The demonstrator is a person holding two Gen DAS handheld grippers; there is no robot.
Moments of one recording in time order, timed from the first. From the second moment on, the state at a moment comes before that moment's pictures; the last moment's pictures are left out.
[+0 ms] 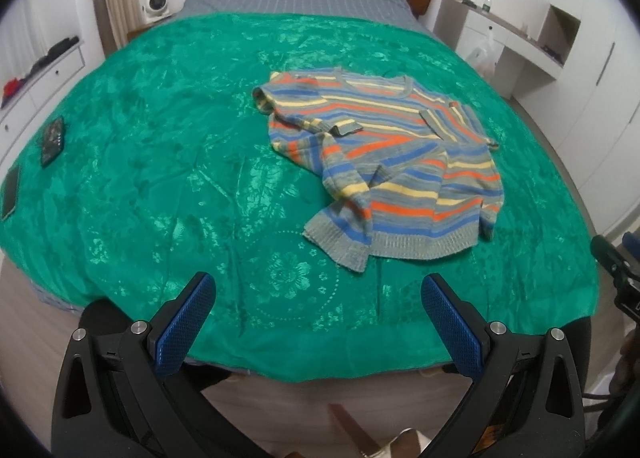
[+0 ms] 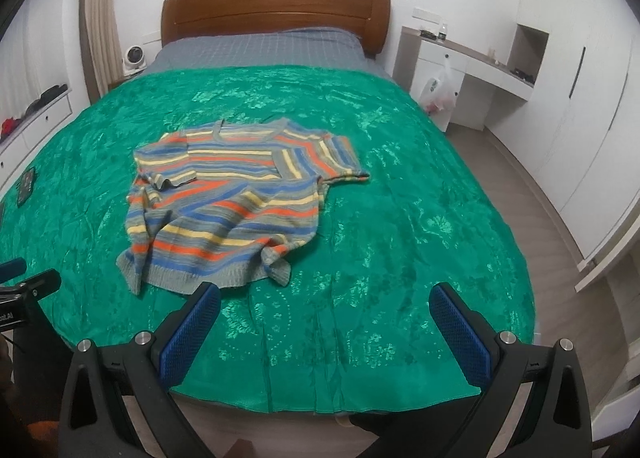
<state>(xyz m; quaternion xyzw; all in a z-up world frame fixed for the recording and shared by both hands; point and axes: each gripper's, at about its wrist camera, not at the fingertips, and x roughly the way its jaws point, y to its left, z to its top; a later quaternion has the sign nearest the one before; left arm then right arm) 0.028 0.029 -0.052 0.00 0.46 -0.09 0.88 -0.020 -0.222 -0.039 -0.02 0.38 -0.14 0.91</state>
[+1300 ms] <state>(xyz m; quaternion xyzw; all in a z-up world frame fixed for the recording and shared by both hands) 0.023 0.020 -0.046 0.05 0.45 -0.04 0.89 -0.021 -0.196 -0.056 -0.02 0.40 -0.09 0.91</state>
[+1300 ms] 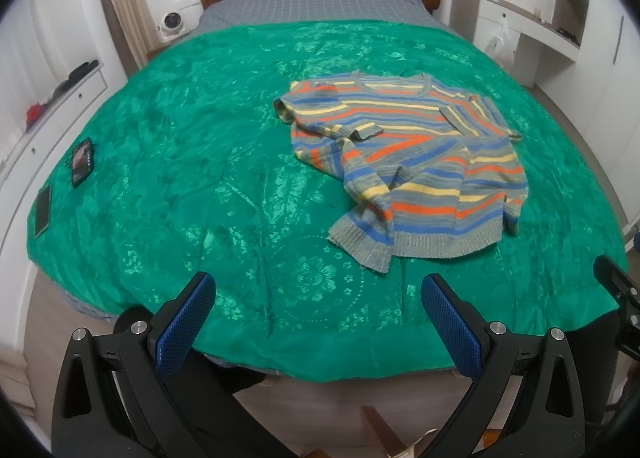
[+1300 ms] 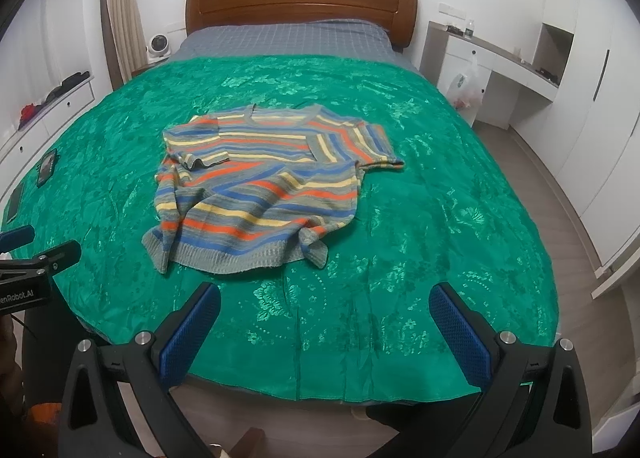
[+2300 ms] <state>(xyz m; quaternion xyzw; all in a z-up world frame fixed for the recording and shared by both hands) 0.106 0.048 -0.116 -0.05 0.50 -0.19 0.84 0.084 -0.270 -0.145 0.14 0.46 0.12 0.87</state>
